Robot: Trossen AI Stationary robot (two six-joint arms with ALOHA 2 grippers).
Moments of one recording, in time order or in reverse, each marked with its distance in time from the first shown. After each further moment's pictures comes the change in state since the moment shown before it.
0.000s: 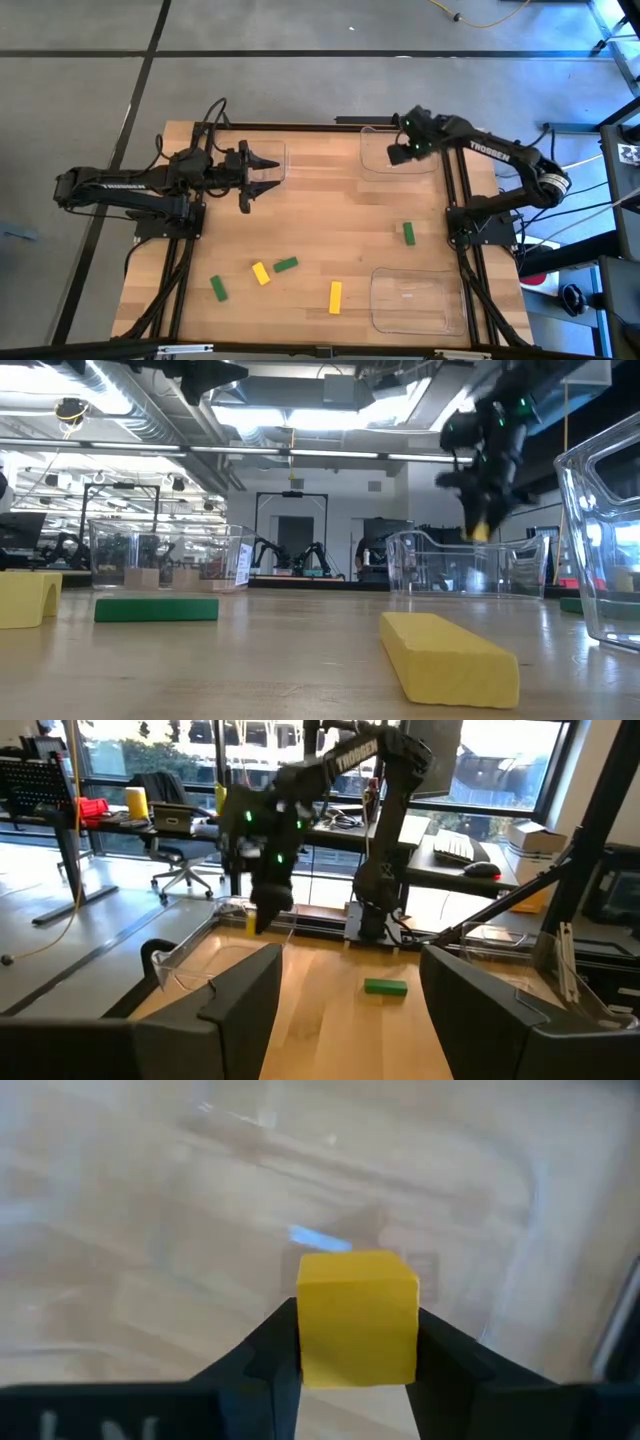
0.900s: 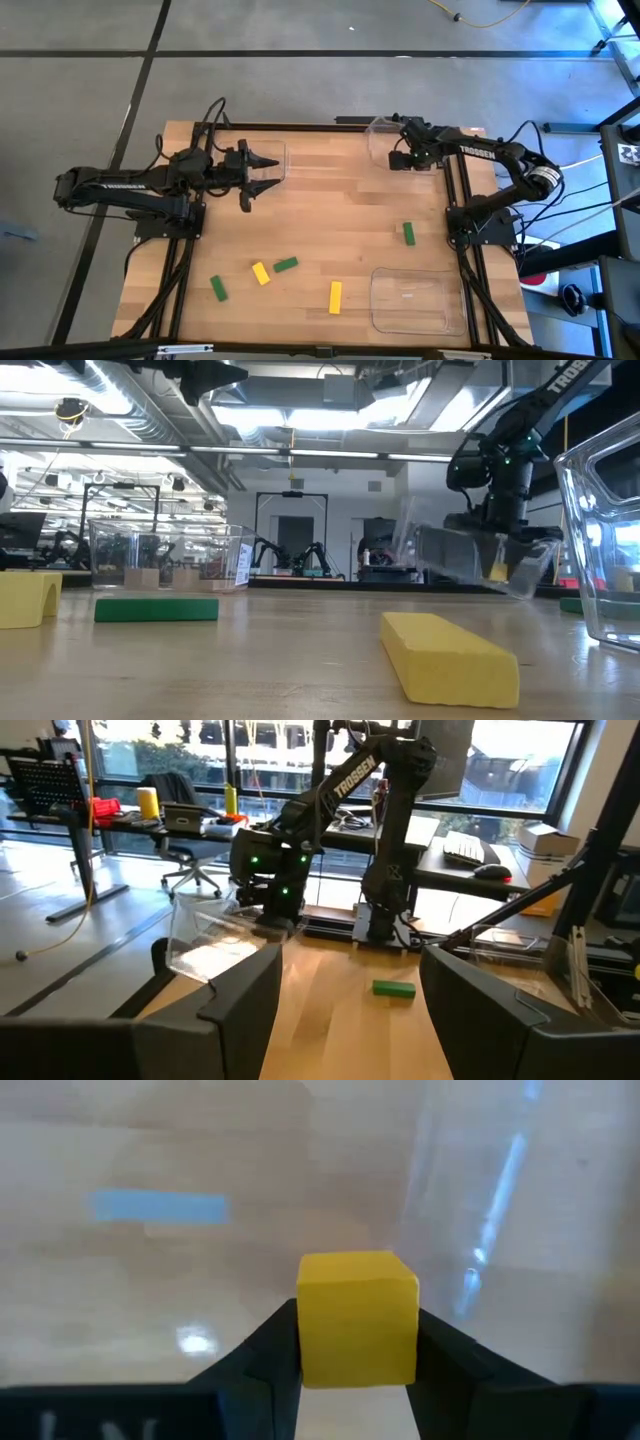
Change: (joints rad) left arm 0.000 0.000 0.000 0.000 -0.025 0.000; right arm -0.041 0.092 -0.157 0.166 -0.031 0.183
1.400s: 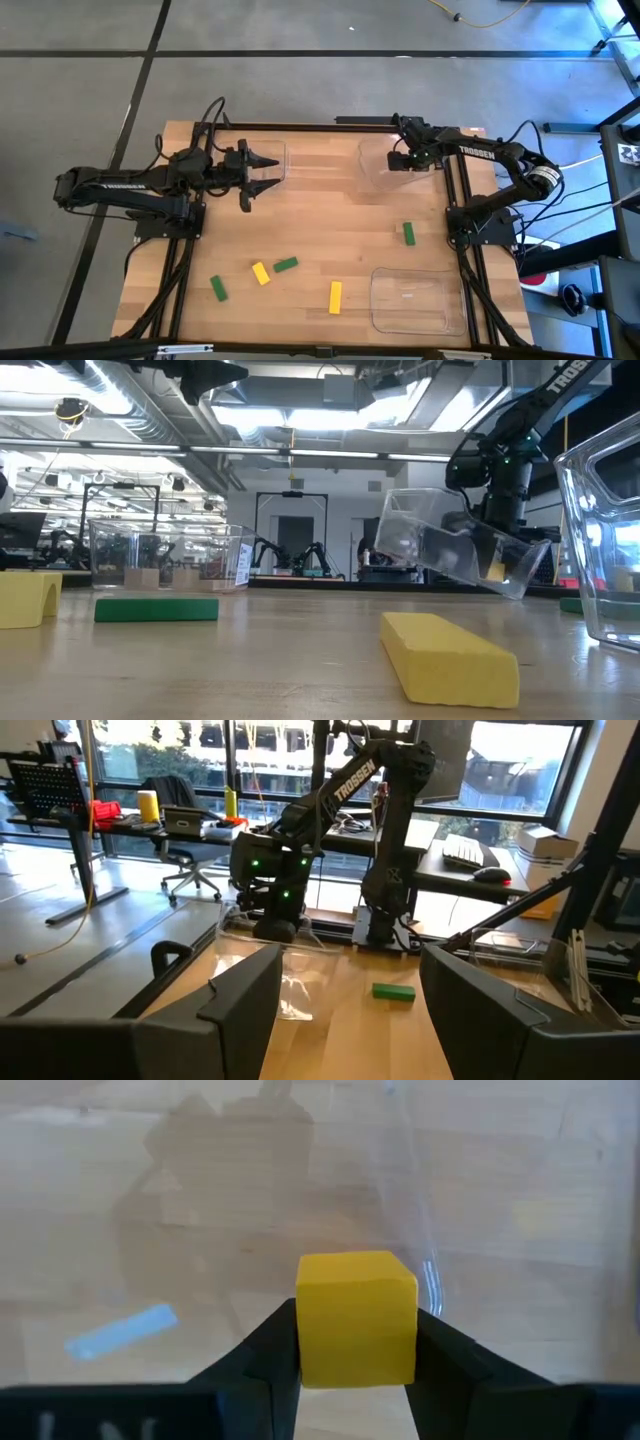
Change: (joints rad) left arm 0.000 0.000 0.000 0.008 -0.001 0.000; right arm 0.000 -0.002 0.001 -0.004 -0.027 -0.001
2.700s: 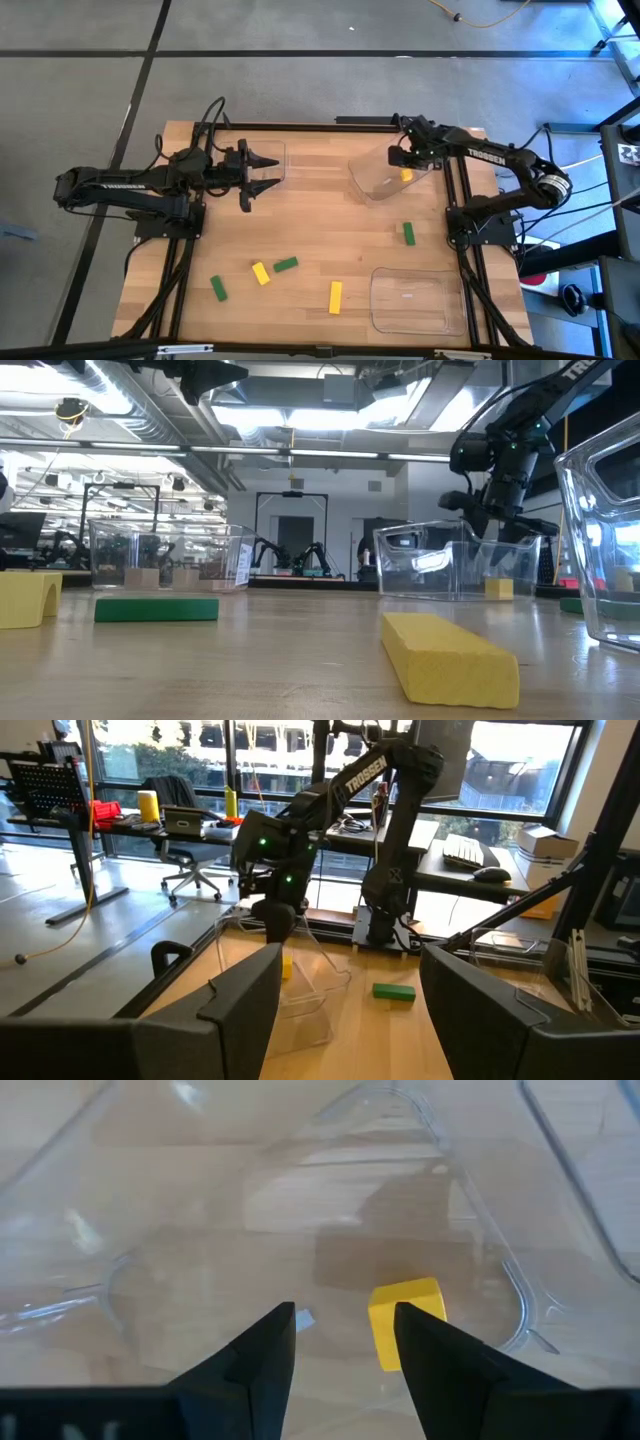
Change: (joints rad) left arm 0.000 0.000 0.000 0.000 0.000 0.000; right arm 0.000 -0.106 0.001 0.017 -0.072 0.077
